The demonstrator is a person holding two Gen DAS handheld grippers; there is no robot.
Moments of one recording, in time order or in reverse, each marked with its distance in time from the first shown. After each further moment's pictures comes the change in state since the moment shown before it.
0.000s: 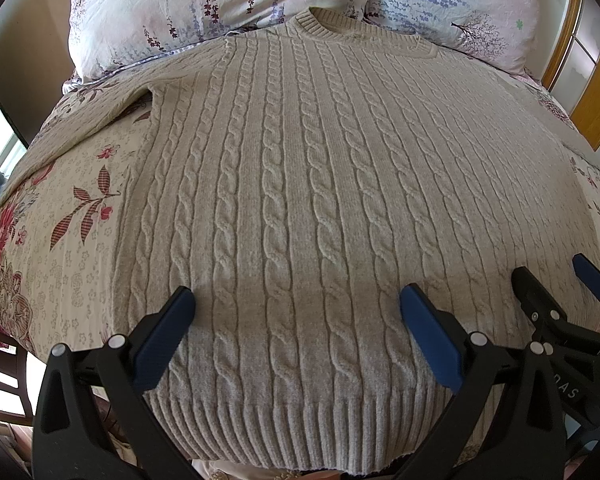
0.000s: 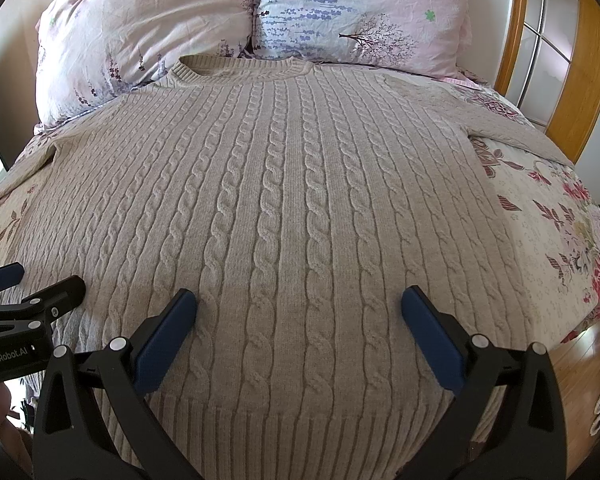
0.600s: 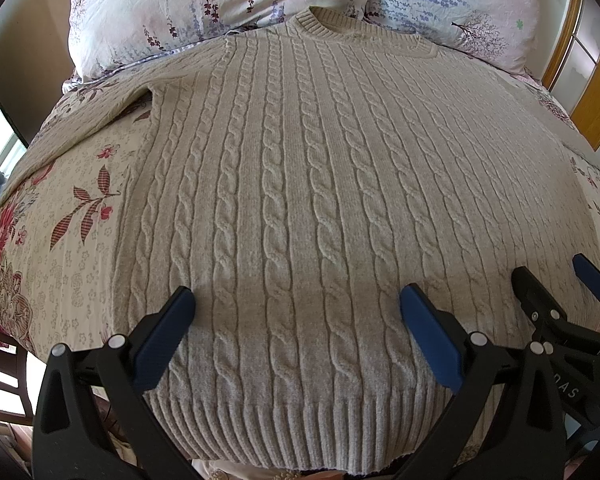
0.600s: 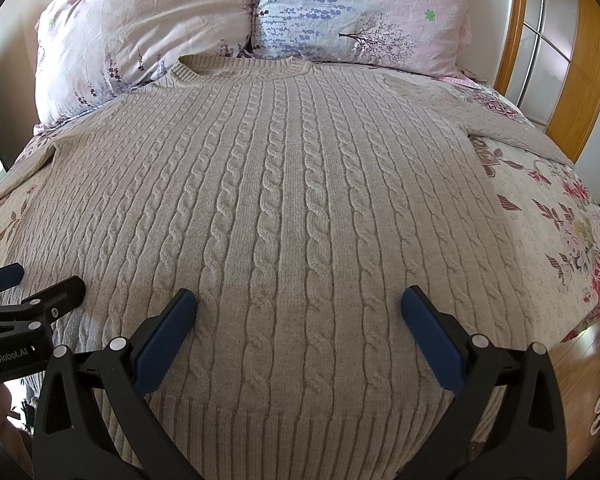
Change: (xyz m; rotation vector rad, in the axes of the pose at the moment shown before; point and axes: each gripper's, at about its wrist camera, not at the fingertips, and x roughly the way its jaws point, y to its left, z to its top) left arm 0.000 0.000 0.000 0.000 0.001 0.000; right arm 0.003 0.000 -0.003 0.002 0.000 0.001
